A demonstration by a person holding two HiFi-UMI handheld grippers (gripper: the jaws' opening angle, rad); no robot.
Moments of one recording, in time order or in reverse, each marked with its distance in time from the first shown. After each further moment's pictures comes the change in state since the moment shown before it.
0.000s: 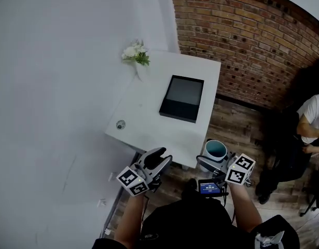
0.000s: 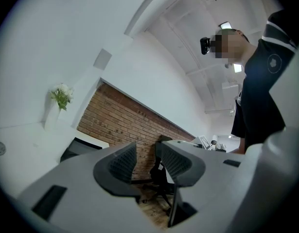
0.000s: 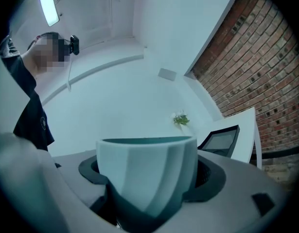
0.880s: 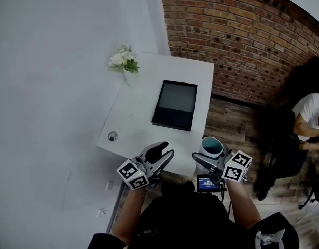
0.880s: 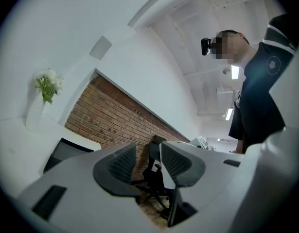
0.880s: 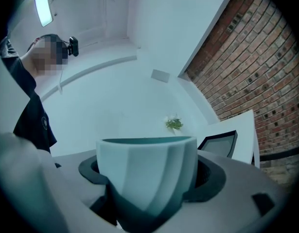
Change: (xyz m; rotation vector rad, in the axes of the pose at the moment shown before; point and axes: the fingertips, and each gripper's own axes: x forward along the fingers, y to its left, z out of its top) left arm 0.066 0.056 0.023 -0.043 0.024 -0.127; right arm 0.042 -0.050 0.033 0.021 -0.019 -0.052
